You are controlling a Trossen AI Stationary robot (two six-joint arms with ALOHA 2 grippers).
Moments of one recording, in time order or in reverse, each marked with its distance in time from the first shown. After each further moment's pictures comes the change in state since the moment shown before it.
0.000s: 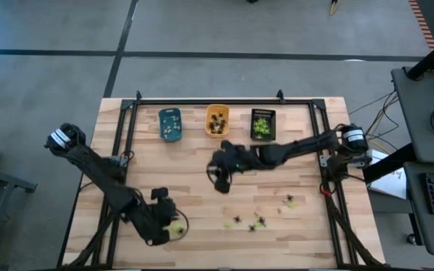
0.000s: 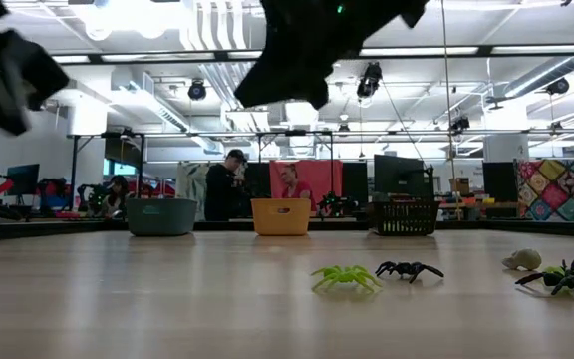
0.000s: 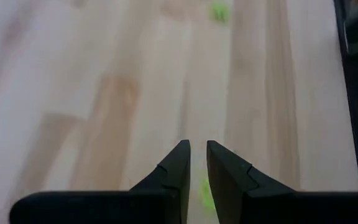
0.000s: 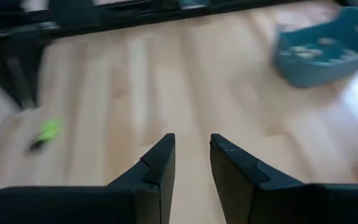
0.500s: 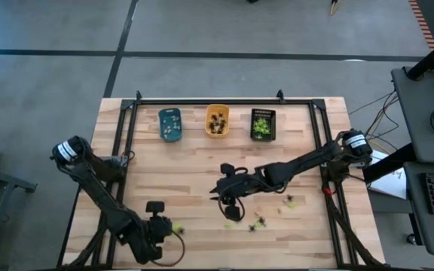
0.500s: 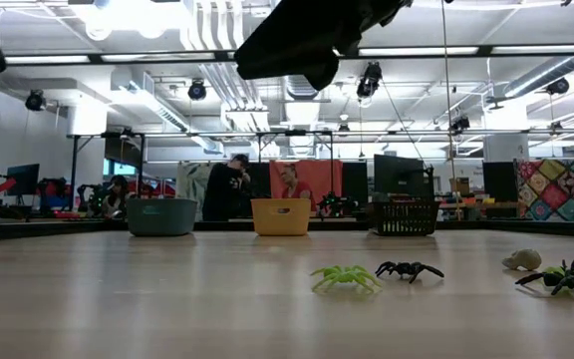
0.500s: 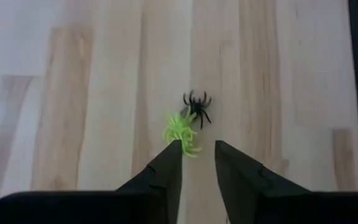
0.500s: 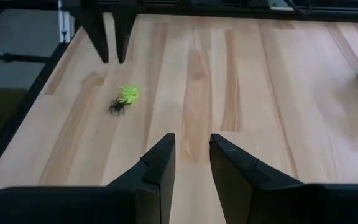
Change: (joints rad) left arm -0.137 0.196 0.190 -0.226 0.038 -0.054; right arm 0.191 0.000 -0.055 0.069 0.000 -0.075
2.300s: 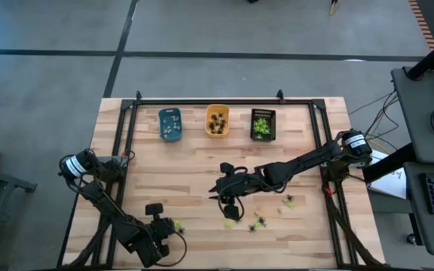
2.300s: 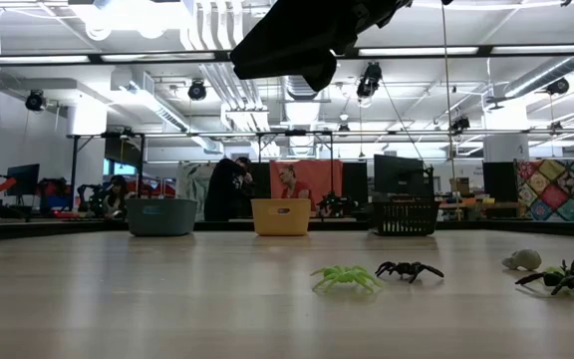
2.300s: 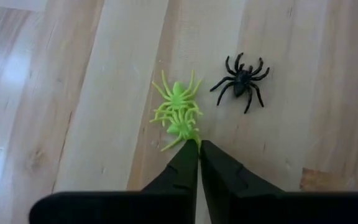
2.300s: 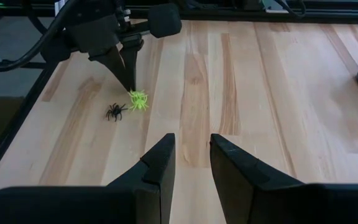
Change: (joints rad) left arm -0.029 0.196 -0.005 -0.002 -0.058 -0.214; right arm -0.001 0.003 0.000 0.019 0.006 0.013
